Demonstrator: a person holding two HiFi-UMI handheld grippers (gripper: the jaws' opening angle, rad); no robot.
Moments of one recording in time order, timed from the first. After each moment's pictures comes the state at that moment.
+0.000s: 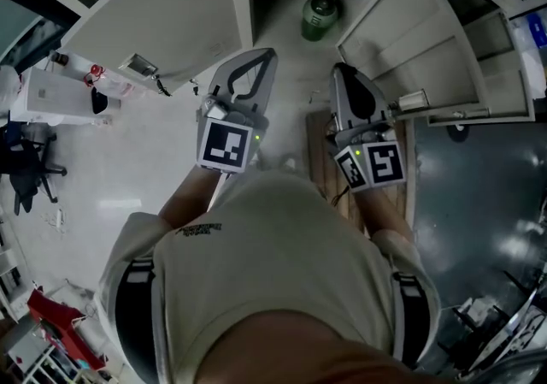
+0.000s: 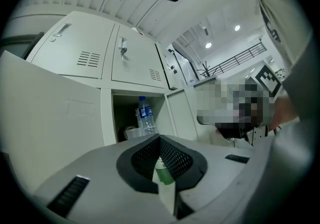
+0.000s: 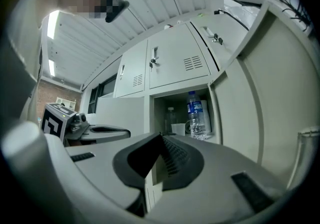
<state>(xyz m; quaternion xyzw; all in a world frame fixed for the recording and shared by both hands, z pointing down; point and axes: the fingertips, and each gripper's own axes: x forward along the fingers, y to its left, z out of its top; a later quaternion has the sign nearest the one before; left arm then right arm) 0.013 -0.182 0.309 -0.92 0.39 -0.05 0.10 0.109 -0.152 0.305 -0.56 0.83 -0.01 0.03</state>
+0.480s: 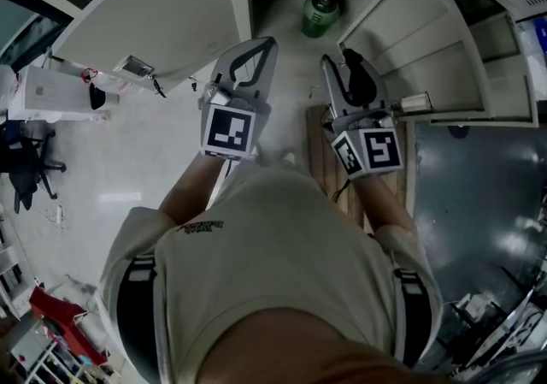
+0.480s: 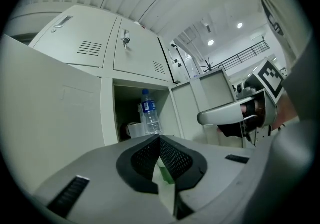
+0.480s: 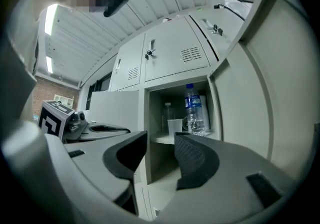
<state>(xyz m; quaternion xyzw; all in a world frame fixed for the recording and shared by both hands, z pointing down) 0.017 -0.210 0.327 -0.91 0.40 -0.06 0.09 0.111 -0.180 0.320 -0.57 0.82 -0.02 0.02</state>
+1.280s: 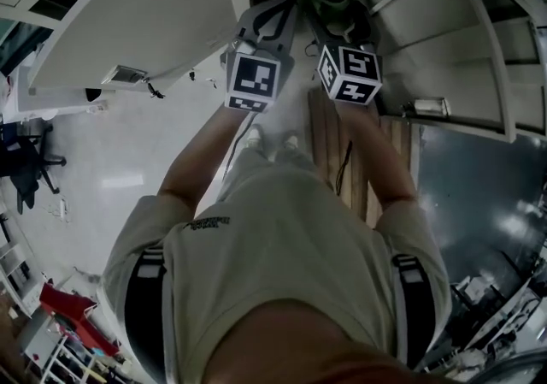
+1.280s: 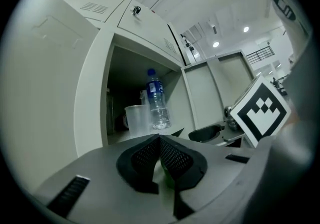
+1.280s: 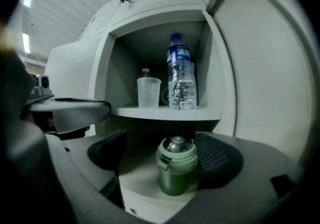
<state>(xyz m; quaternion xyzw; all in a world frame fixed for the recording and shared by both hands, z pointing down) 0.056 -0.301 0.368 -0.92 0.39 -0.04 0.07 0.135 -0.317 0.411 -0.65 0.75 -0.06 -0.07</state>
